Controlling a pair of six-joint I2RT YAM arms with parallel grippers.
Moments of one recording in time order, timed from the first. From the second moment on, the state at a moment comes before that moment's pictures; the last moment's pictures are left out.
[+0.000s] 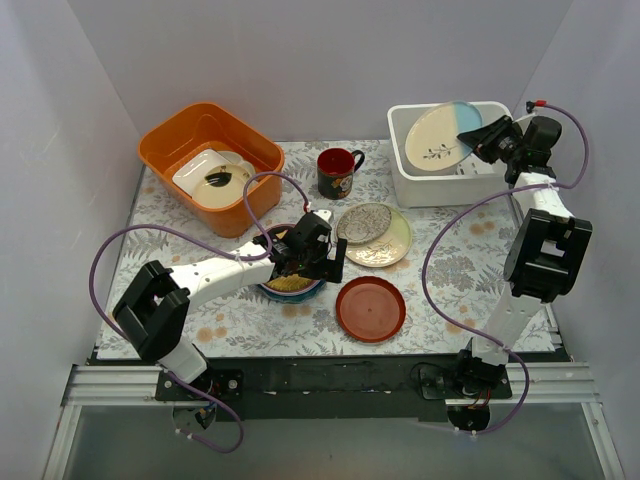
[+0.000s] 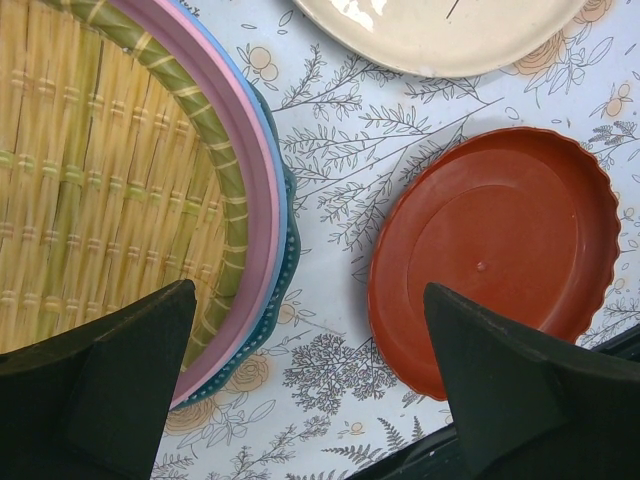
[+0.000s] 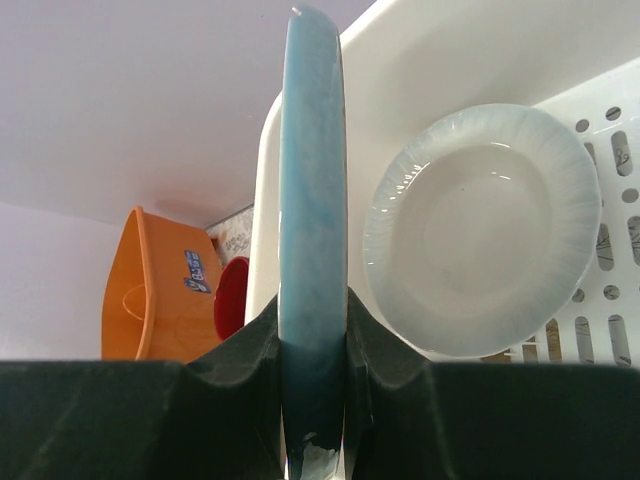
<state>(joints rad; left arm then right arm) -0.85 1.57 1.05 -0.40 -0.09 -0.55 -0.26 1.92 1.50 0.17 -0.69 0.79</state>
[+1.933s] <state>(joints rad) -0.85 1.57 1.01 -0.40 -0.08 -0.59 -0.25 2.18 1.66 0.00 -0.60 0.67</state>
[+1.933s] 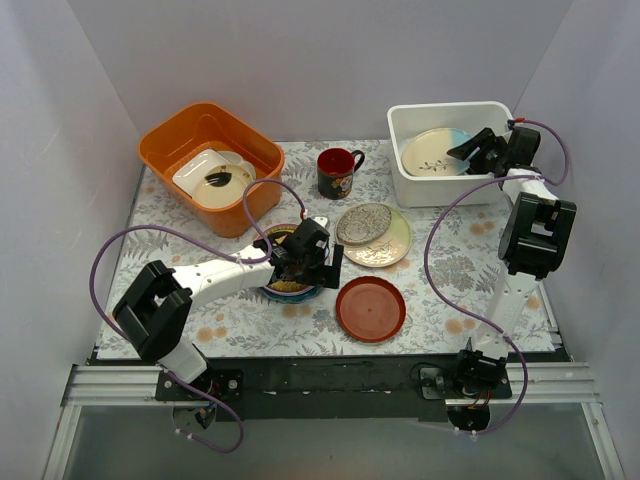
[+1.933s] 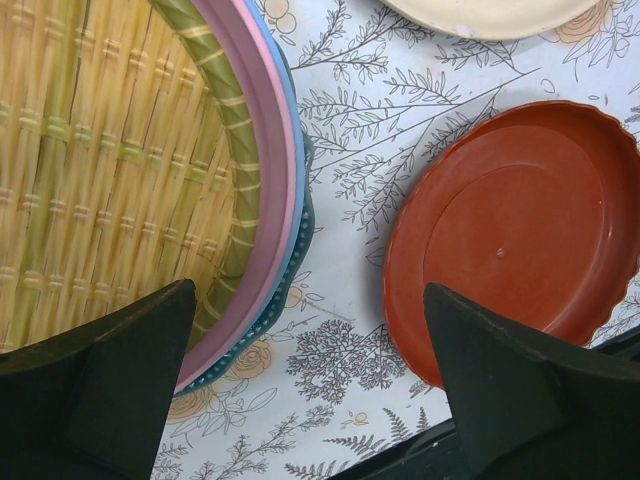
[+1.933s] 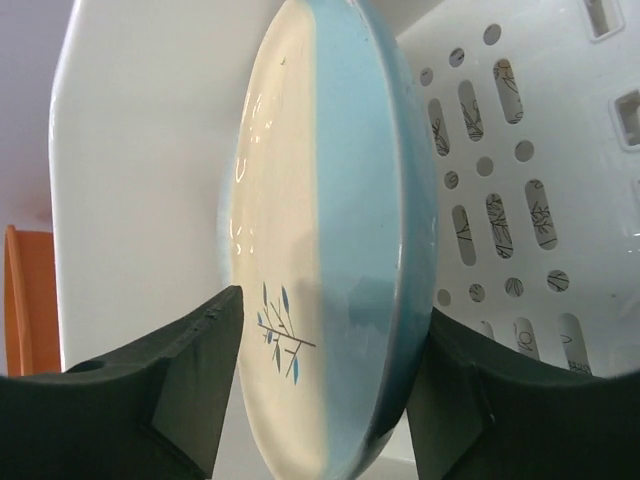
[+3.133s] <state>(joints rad) -0.85 1.56 0.99 -0.38 -0.06 -0.61 -0.27 2.12 1.72 -0.31 -0.29 0.44</state>
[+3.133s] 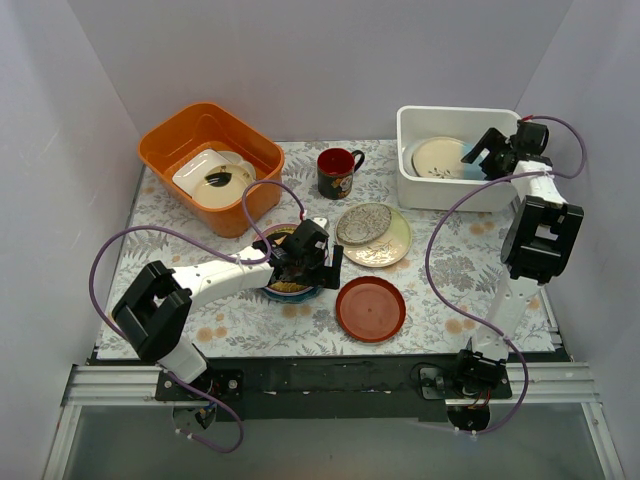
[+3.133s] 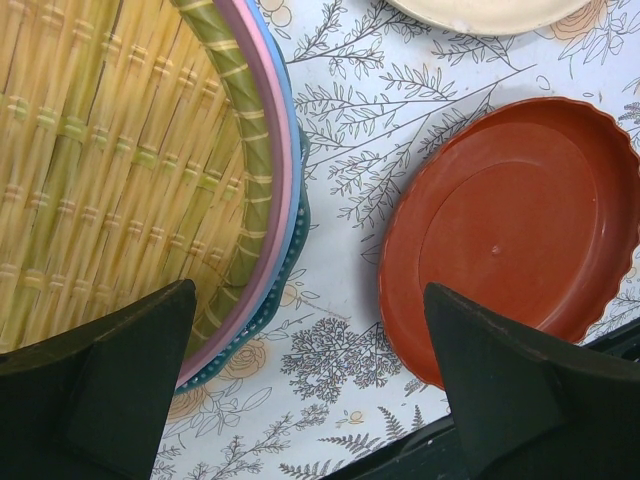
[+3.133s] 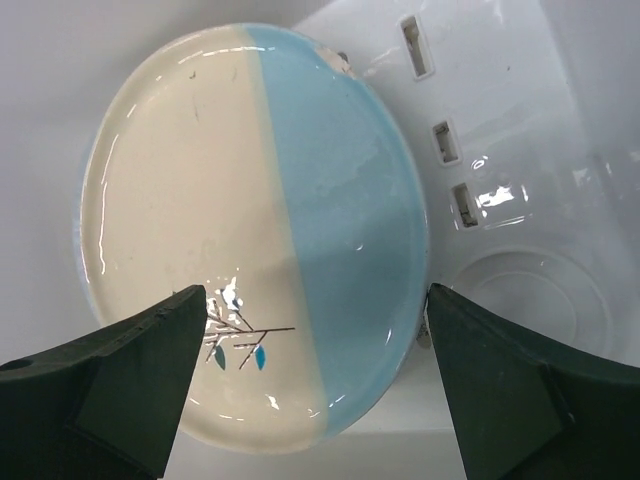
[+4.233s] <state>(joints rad) -0.85 1.56 0.99 -0.38 -0.05 -0.61 -0.22 1.87 1.69 -0.20 -0.39 0.42</state>
